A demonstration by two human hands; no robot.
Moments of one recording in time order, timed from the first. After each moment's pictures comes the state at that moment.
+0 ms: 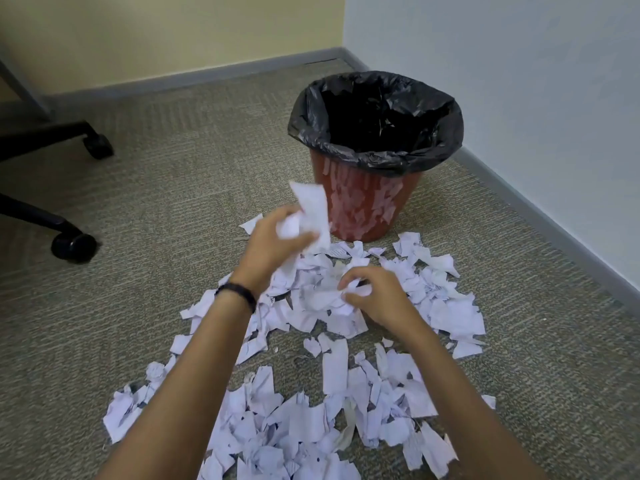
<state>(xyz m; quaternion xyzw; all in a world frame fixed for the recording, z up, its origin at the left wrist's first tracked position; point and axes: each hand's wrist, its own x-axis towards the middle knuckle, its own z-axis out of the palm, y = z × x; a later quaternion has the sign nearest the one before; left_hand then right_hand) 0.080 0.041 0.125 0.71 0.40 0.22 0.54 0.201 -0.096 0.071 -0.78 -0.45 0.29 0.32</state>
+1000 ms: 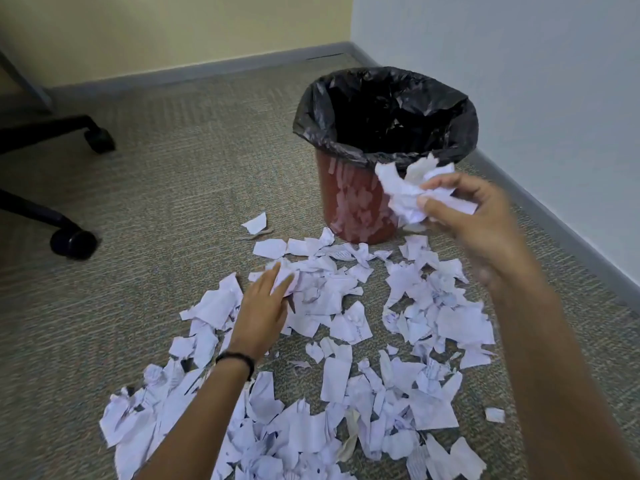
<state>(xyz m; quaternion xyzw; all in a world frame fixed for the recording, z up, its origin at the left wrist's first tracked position) 0.032 0.043 -0.021 0.92 0.36 0.07 0.16 0.261 -0.101 0.176 -0.66 -0.29 0.27 0.64</state>
